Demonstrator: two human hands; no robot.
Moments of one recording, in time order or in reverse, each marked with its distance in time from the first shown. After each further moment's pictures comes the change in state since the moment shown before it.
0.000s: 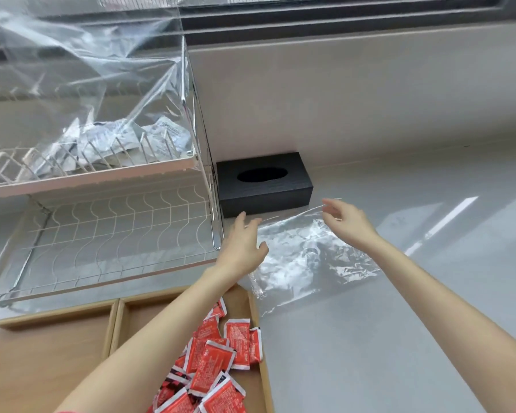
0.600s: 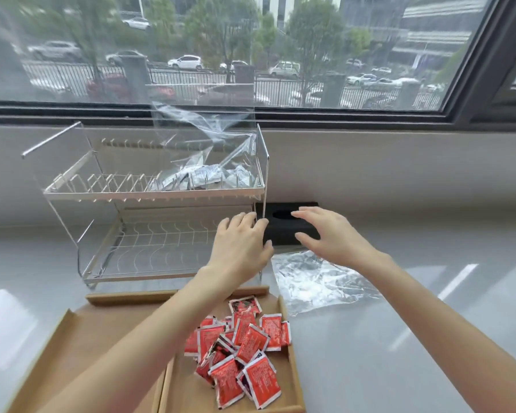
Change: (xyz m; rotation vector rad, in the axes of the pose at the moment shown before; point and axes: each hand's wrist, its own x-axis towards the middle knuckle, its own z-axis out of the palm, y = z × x) left_hand -0.148 0.006 -0.114 0.395 0.406 0.193; right_hand -0.144 -0.155 -0.008 -0.473 0.053 -0.550
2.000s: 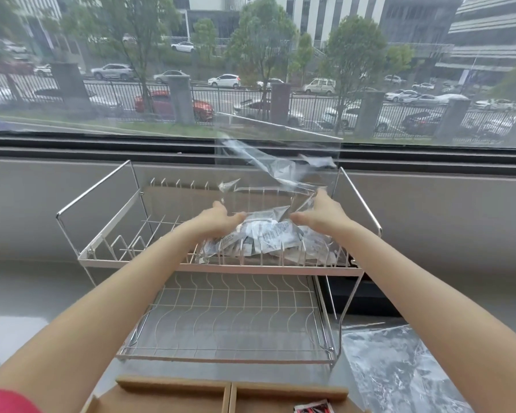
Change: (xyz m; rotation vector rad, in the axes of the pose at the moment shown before) left_hand 0.149 -0.206 -0.040 -0.355 -0.319 -0.573; right_hand 0.246 -0.065 0.037 0.381 -0.059 0.376
